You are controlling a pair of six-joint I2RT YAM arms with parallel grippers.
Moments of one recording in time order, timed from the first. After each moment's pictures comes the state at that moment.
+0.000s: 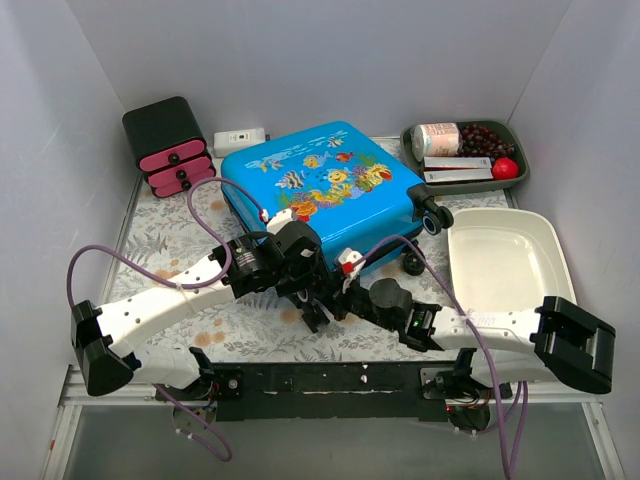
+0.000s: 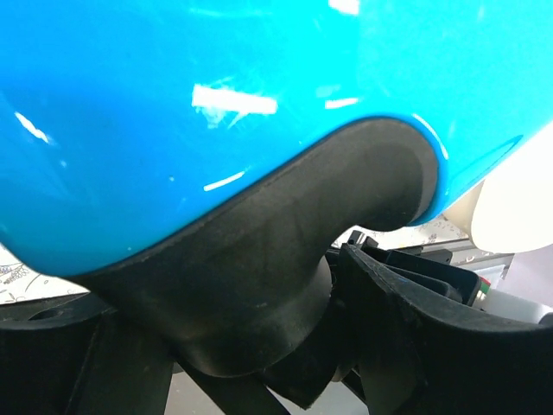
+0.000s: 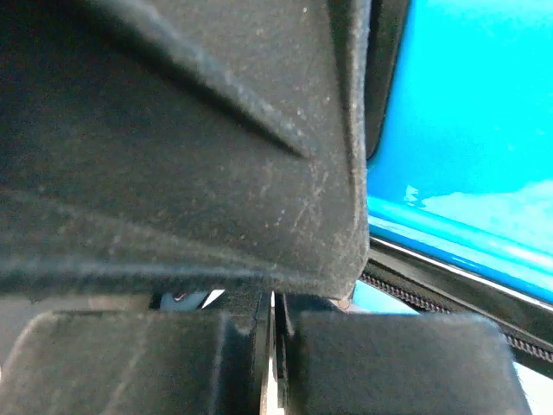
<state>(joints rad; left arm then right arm) -1.02 1.27 1.22 -0.87 -0.25 -1.18 1.18 1.19 0.45 0.55 0.08 0.23</state>
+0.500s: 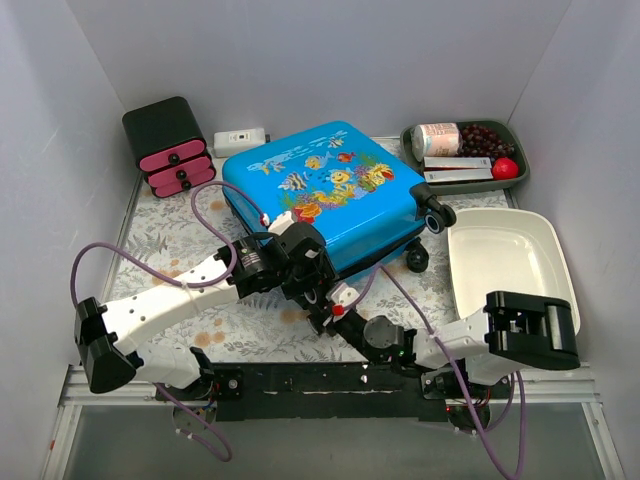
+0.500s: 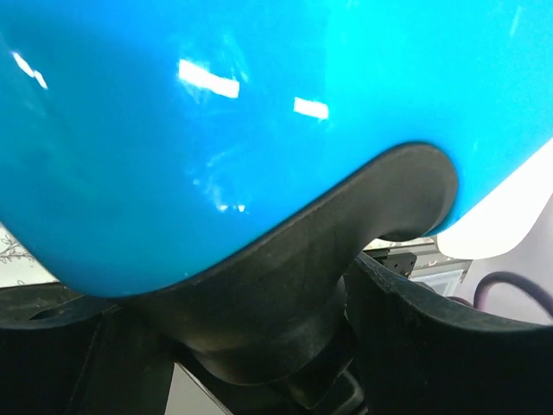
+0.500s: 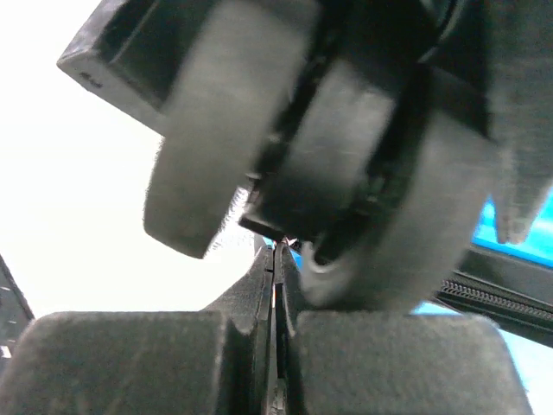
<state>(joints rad) -1.02 1.28 1.22 -0.85 -0.25 -1.29 1.45 1.41 0.35 1.07 0.57 -0.01</state>
